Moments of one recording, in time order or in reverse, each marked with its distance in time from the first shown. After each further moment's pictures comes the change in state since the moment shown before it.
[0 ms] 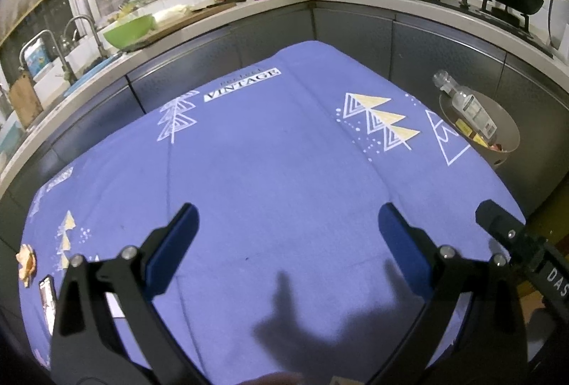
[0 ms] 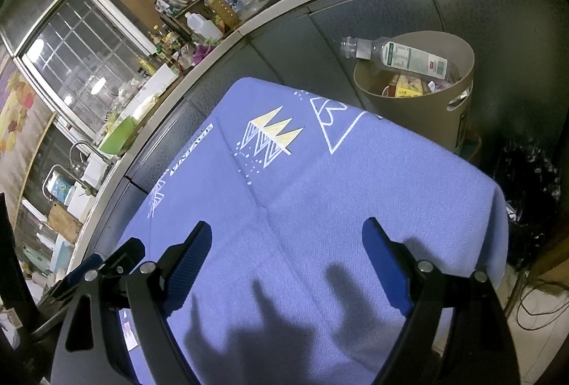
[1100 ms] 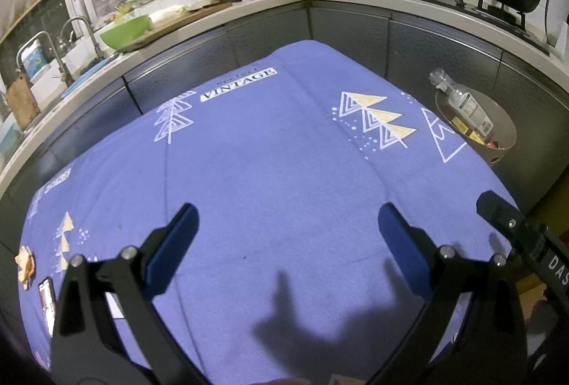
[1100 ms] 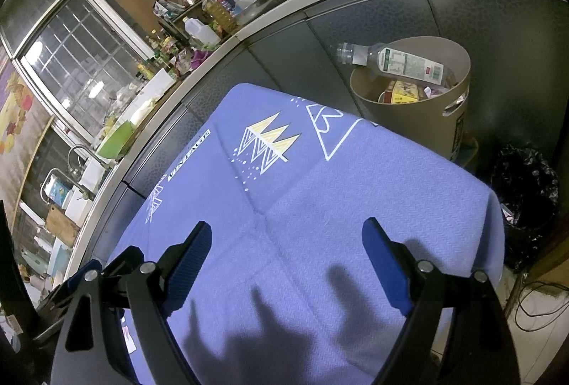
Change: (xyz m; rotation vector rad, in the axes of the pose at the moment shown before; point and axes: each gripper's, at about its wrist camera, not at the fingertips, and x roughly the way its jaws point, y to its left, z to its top) left arm 0.001 -0.005 -0.002 0.010 0.000 -0.010; right arm -0.003 0.000 0.009 0.000 -0.012 -0.009
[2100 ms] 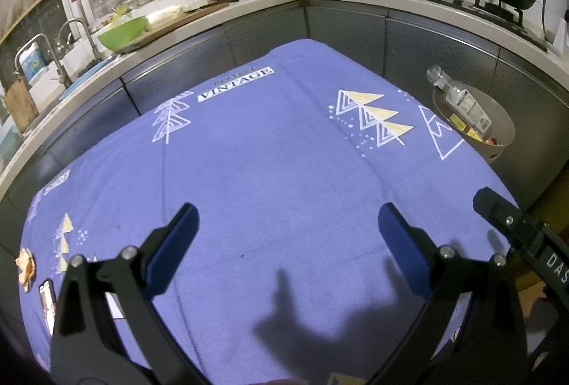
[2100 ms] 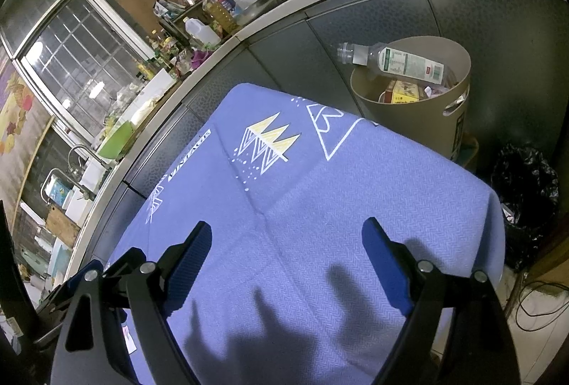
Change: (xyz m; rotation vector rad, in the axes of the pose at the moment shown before) left arm 0.002 0.000 -0.002 0.013 0.002 -0.011; right arm -0.002 0.001 -0.001 0.001 -0.002 -0.002
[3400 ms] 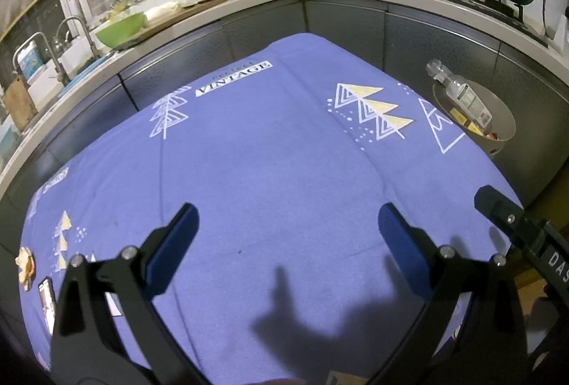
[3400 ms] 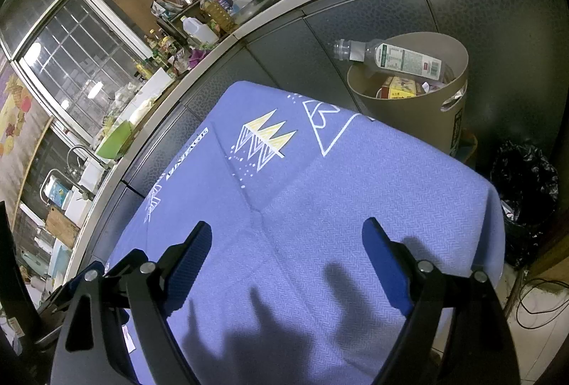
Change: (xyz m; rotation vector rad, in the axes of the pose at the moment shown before) left arm 0.008 0.010 -0.001 0.013 0.015 -0.011; right arm 0.000 -0.003 -0.006 0.008 0.004 -0.003
